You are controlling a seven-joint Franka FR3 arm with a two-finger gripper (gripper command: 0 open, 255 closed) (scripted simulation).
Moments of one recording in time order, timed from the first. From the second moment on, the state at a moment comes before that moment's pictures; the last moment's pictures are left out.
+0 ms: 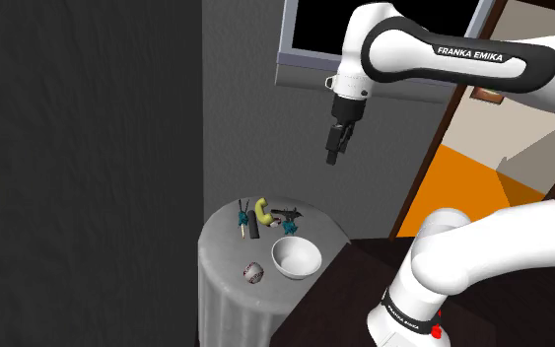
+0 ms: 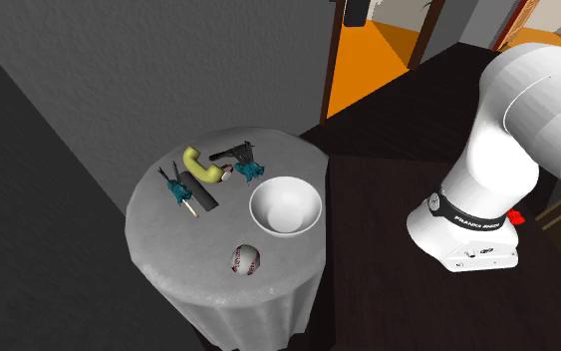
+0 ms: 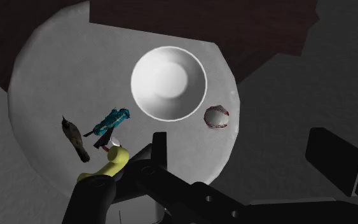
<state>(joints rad) -0.01 -0.80 0.01 -2.36 -0.03 1.56 -0.16</state>
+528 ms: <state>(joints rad) 0.01 -0.72 0.03 -2.50 -0.02 1.77 -0.18</state>
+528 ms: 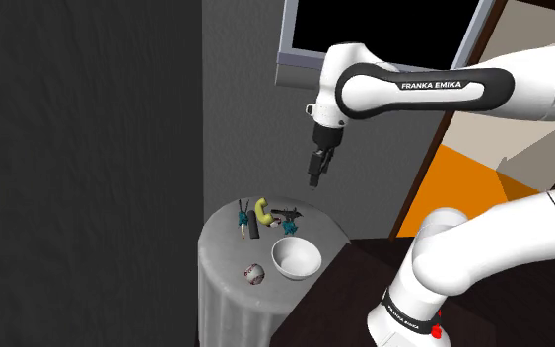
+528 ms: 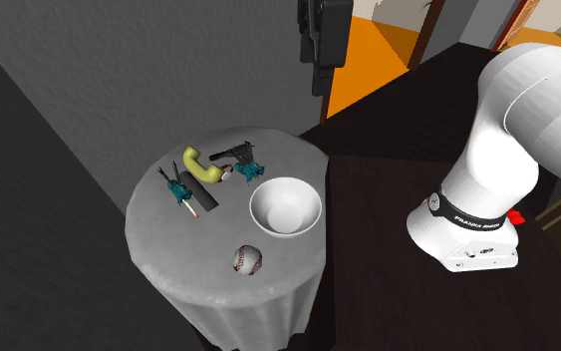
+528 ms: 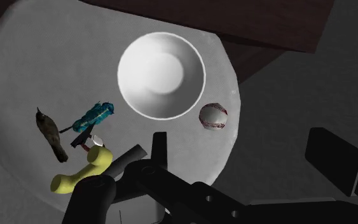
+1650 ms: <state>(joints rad) 0.07 -0.21 0.07 -2.65 -0.02 2.41 -0.23</state>
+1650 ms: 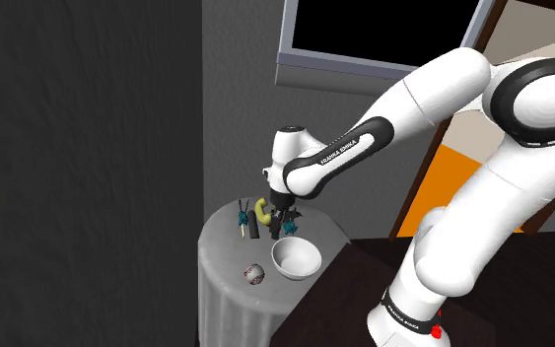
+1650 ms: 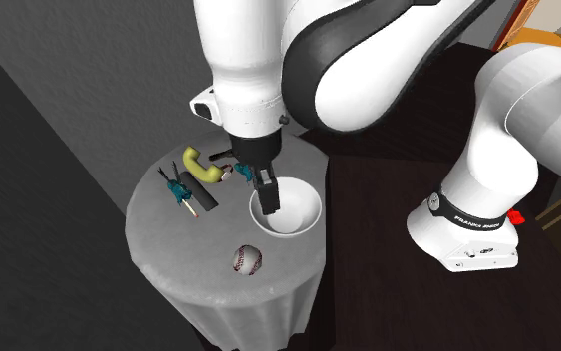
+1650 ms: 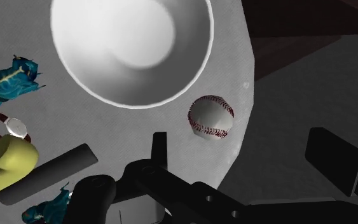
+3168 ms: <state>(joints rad) 0.15 0.49 0.05 -2.43 -0.16 2.88 -0.18</state>
